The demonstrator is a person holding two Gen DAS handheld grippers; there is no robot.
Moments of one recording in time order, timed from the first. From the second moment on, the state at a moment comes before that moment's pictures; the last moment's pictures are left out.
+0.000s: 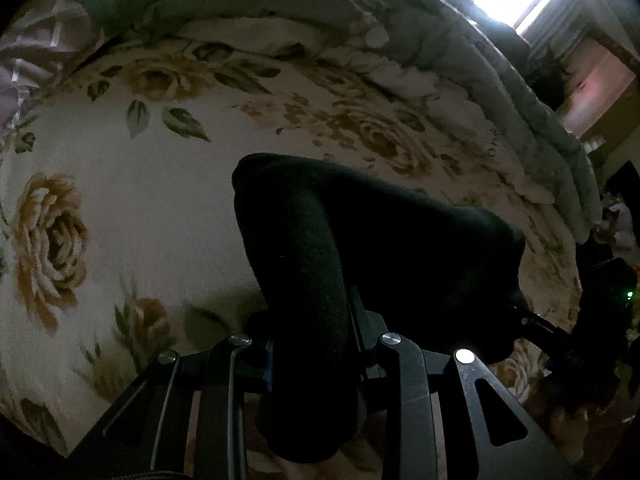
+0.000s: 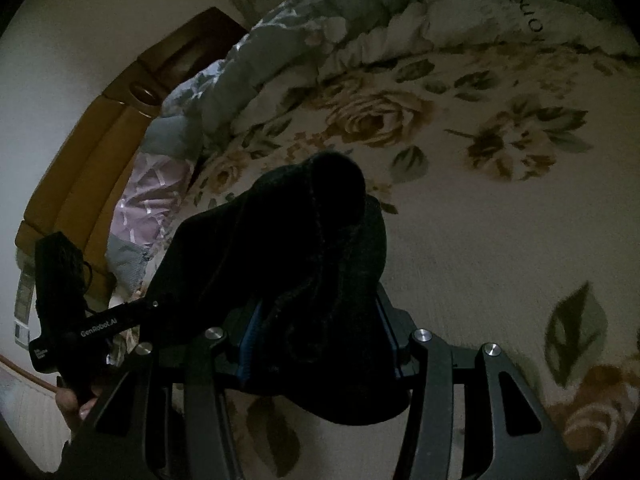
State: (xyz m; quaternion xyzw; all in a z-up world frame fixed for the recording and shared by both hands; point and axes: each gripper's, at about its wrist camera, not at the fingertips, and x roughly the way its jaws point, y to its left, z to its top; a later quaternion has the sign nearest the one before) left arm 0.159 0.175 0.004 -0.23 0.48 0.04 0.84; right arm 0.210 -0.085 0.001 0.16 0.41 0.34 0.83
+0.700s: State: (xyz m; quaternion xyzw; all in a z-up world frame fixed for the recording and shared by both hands) left arm 0.158 0.189 -0.035 -0.24 0.50 0.06 0.83; right arm 0.237 -0.088 -0.029 0.14 0.44 0.32 0.83
